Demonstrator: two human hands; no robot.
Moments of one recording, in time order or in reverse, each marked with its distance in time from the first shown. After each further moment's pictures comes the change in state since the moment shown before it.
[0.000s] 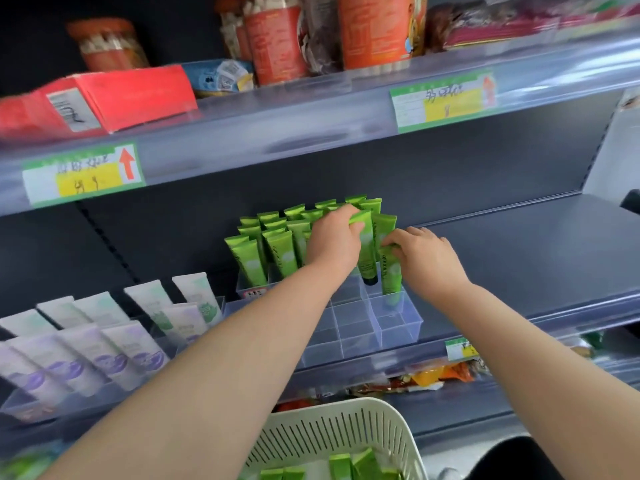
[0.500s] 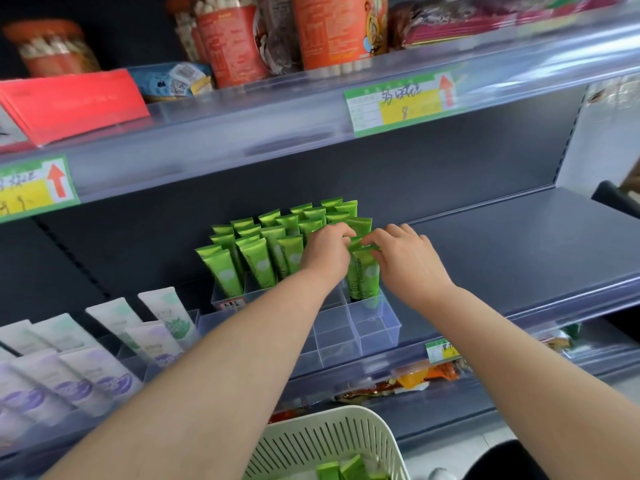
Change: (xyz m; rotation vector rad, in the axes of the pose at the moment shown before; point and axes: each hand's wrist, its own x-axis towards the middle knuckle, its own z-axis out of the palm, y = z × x) left_hand 0.017 -0.002 0.039 0.084 -0.161 0.019; right_hand -0.004 0.004 -0.011 -0.005 0.056 -0.048
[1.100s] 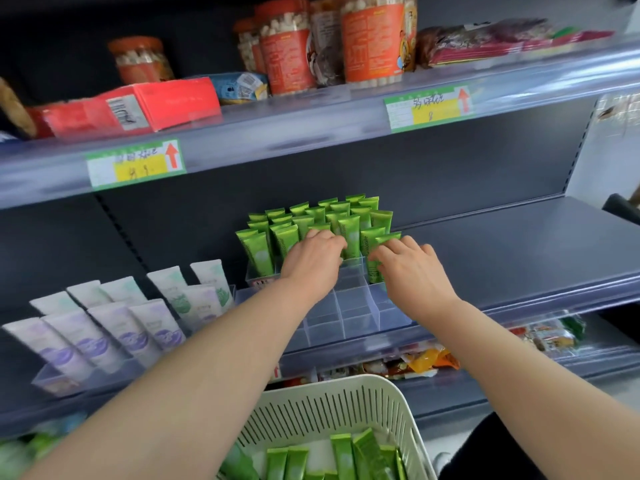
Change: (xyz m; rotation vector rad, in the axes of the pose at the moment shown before) left_hand -0.075 -0.036 -0.055 0.480 0.013 0.257; right_hand -0.045 -0.042 -0.003 -0.174 0.083 -0.152
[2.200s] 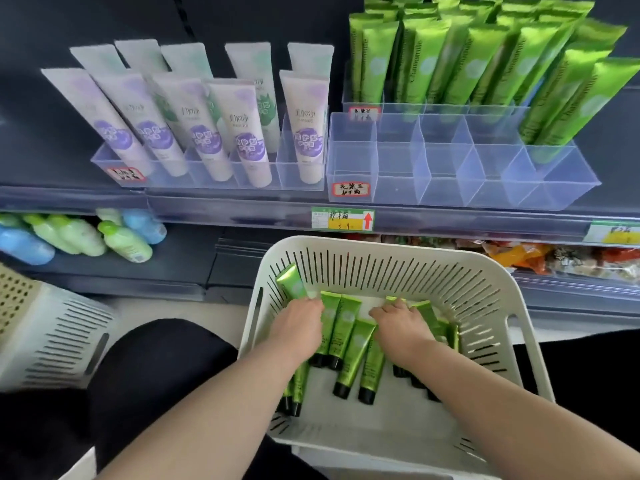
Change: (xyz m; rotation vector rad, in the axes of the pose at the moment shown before) left_hand -0.296 -0.078 0.174 -0.321 -0.604 -0.511; right_hand -0.189 -0.176 0.162 0.037 -1.130 -0.134
